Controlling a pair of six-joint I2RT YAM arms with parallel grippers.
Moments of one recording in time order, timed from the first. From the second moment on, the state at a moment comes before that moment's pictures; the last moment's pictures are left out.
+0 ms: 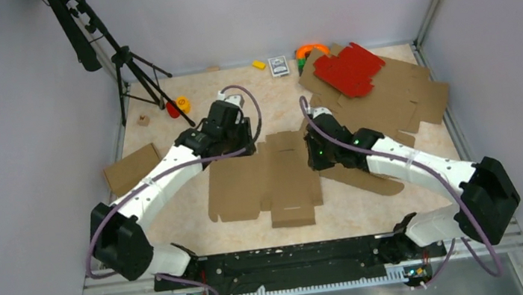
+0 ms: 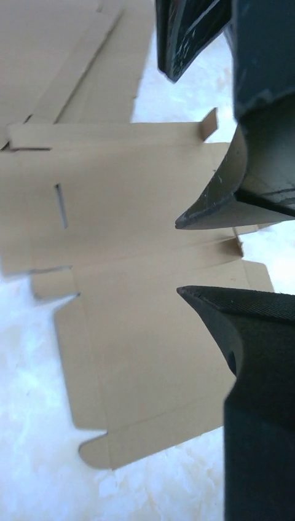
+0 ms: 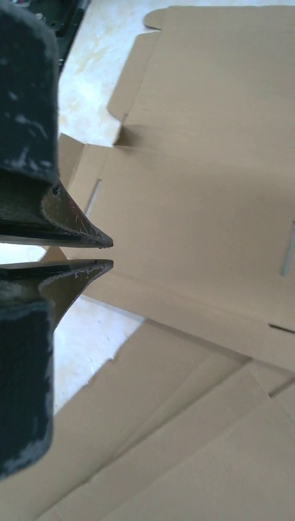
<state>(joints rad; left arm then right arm) -0.64 1.40 1.17 -0.61 -0.04 -0.47 0.81 1.31 0.96 -0.55 0.17 0.55</state>
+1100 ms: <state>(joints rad) -0.38 2.11 1.59 -0.53 0.29 -0.36 0.64 1.77 1.00 -0.15 -0.35 0.54</state>
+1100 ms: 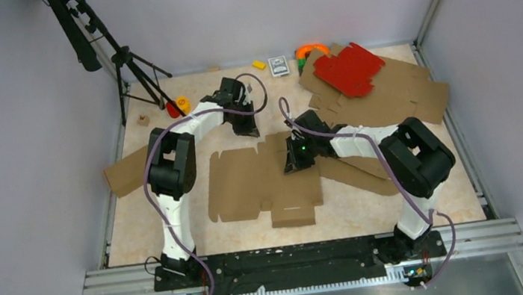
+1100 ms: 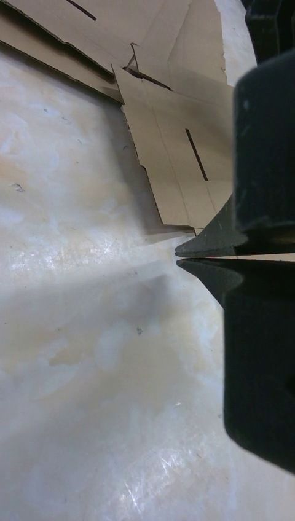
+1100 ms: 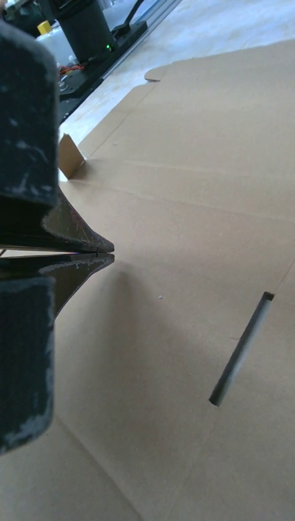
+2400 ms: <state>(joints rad) -0.39 1.96 1.39 -0.53 0.42 -0.39 0.64 1.81 0.97 -0.12 -0.36 0.61</state>
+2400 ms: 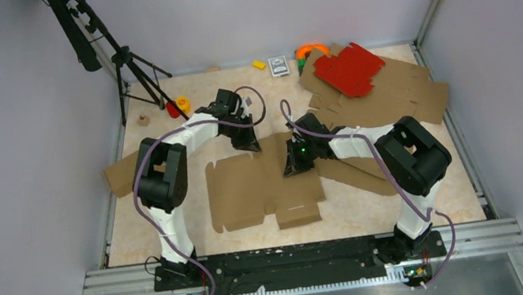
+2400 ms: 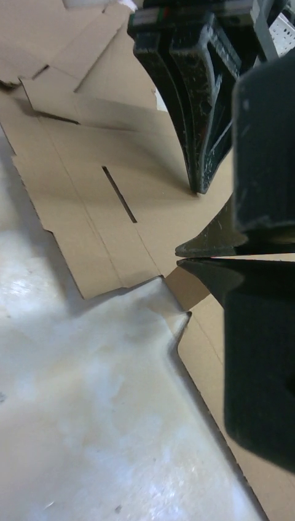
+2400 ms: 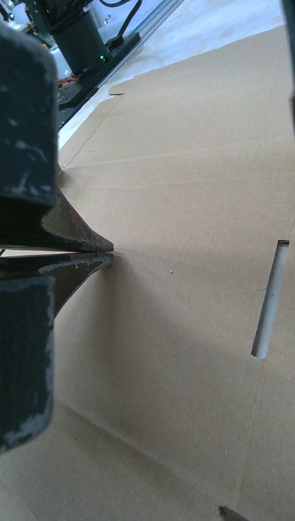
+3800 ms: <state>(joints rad) -0.41 1.75 1.00 -0.30 0.31 -0.45 0.65 1.81 0.97 -0.12 -0.33 0.61</state>
